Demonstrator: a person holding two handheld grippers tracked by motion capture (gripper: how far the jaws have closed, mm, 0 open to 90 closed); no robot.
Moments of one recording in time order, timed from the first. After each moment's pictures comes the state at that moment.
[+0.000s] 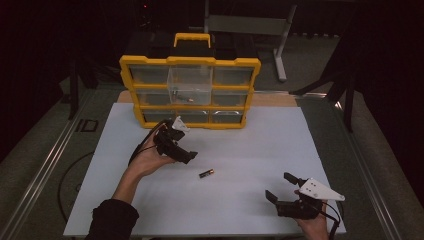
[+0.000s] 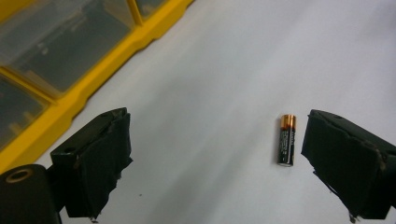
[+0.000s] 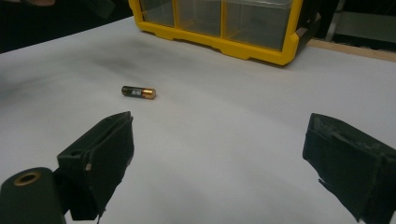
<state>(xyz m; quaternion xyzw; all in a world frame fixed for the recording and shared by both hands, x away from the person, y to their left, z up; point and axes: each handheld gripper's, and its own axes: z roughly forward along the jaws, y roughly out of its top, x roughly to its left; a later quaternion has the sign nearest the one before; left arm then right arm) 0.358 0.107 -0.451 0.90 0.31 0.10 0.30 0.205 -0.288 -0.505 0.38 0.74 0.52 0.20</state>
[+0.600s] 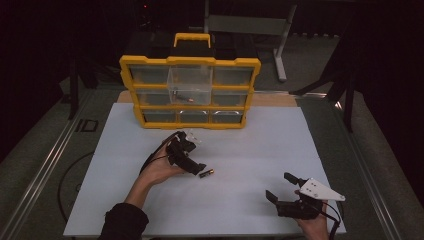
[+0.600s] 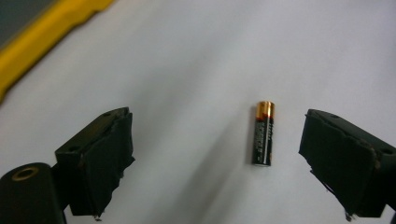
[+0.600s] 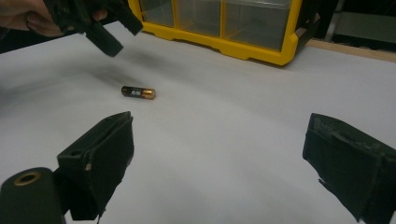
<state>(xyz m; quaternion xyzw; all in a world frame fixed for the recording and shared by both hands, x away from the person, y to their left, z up) 0.349 0.079 -0.487 0.91 0.29 0.06 0.28 0.204 -0.288 -0.505 0.37 0.74 0.52 0.20</state>
